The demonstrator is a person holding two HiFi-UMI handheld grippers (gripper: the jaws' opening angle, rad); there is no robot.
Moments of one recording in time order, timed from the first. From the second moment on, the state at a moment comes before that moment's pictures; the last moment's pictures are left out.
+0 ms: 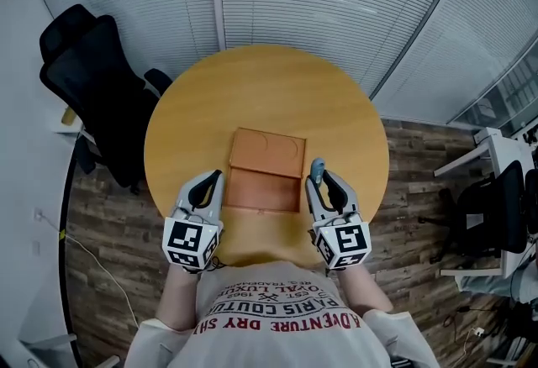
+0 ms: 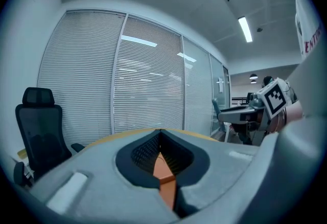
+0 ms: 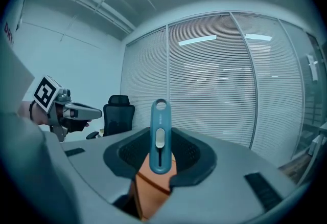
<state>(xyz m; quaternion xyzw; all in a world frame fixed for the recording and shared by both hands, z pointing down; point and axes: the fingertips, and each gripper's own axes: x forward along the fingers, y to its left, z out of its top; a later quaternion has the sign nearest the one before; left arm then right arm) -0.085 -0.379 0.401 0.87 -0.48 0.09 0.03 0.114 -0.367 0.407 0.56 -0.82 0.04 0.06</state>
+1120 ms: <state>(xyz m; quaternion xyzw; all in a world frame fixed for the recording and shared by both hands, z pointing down) -0.074 -0.375 0.414 0.88 -0.46 0.10 0.04 0.100 -0.363 0.417 0.54 -0.84 0.04 0.07</state>
